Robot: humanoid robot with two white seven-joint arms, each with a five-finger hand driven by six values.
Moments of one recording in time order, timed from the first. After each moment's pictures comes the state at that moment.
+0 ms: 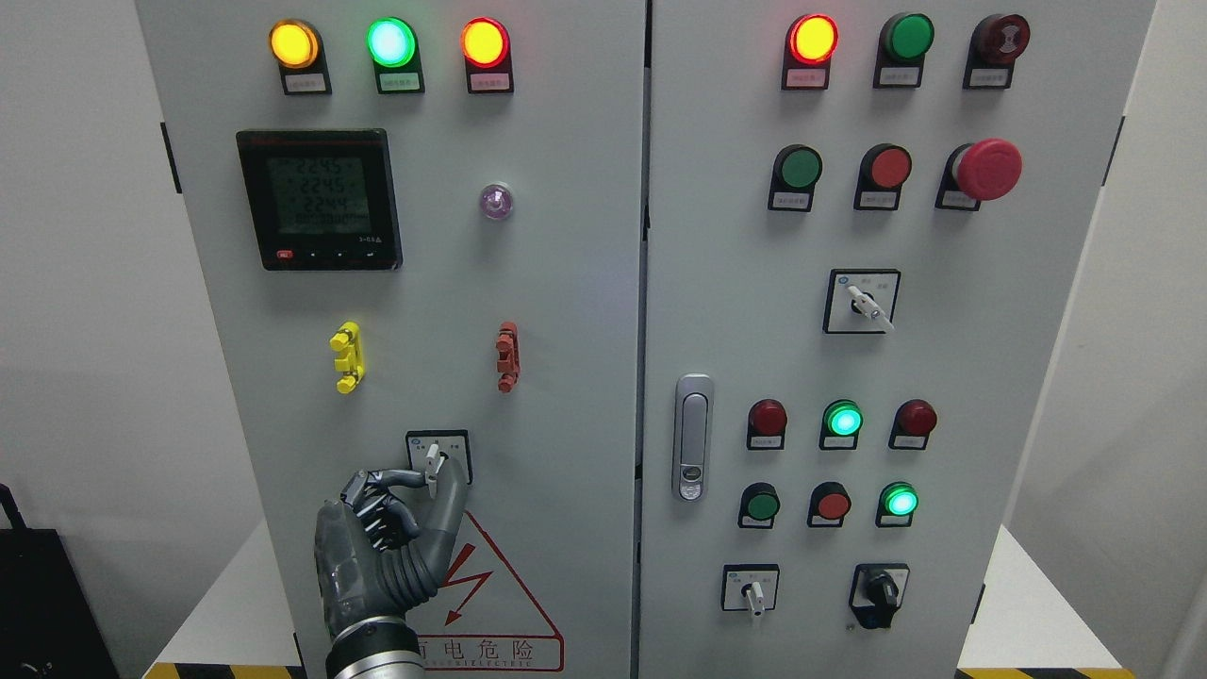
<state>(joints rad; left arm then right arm) -0.34 -0.14 -0.19 -1.95 -0.22 0.53 0.55 0.10 0.12 -0.19 -0.11 0.07 0.06 -0.02</state>
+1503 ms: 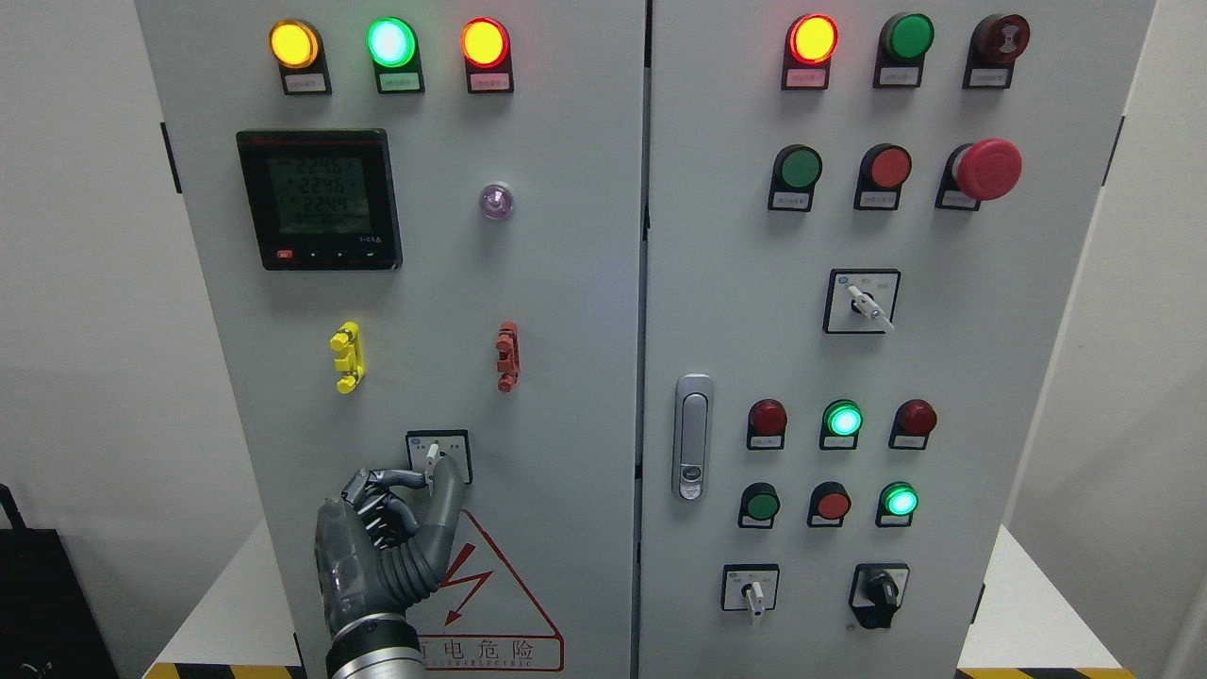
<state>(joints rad) -0.35 -0.14 -0.19 -1.95 -0.22 0.54 0.55 0.10 0.12 -0.19 -0.11 0.07 0.06 -0.02</state>
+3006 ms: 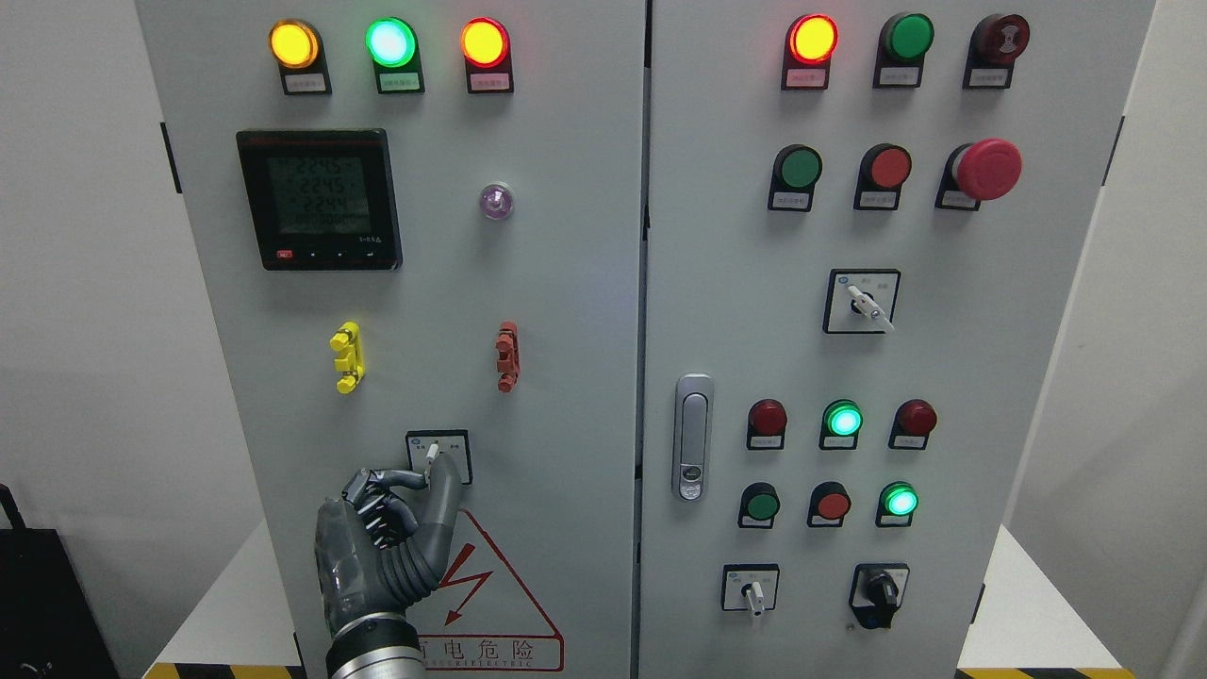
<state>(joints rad) -0.35 -0.14 -0.19 -1.95 -0.22 0.54 0.55 0.10 0.12 -0.19 -0.11 0.07 0.06 -0.02</state>
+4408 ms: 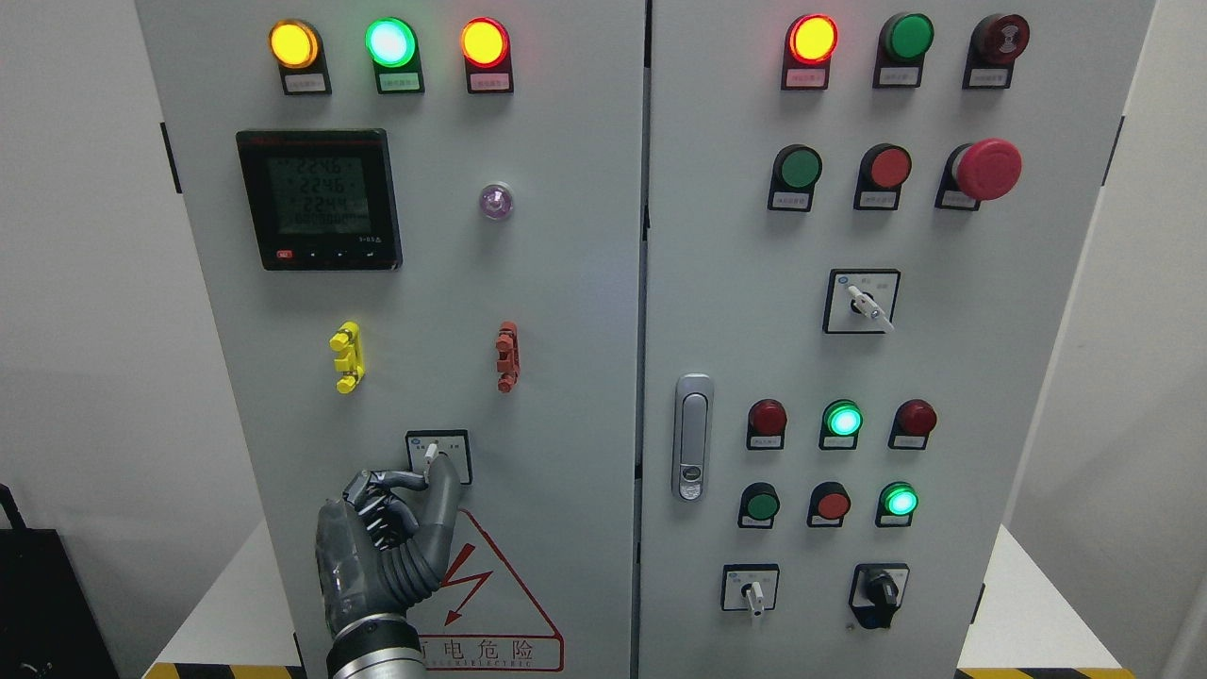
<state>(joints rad) -0.35 -0.14 -0.19 -1.95 -0.23 0.55 0.55 0.10 0.12 -0.19 -0.11 0.07 0.06 -0.02</state>
